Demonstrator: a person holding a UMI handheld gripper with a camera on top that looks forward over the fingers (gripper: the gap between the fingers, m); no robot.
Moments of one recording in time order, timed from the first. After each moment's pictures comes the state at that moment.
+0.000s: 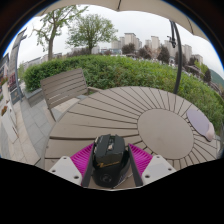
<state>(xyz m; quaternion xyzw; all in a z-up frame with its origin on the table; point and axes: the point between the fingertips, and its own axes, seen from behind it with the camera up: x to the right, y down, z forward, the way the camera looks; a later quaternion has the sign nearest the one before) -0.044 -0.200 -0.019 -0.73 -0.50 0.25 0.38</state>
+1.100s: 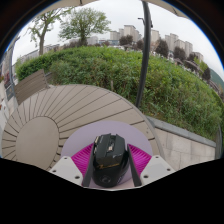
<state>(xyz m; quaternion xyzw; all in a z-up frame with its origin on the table) 0.054 0.271 -0.012 -0.75 -0.52 0.21 0.36</state>
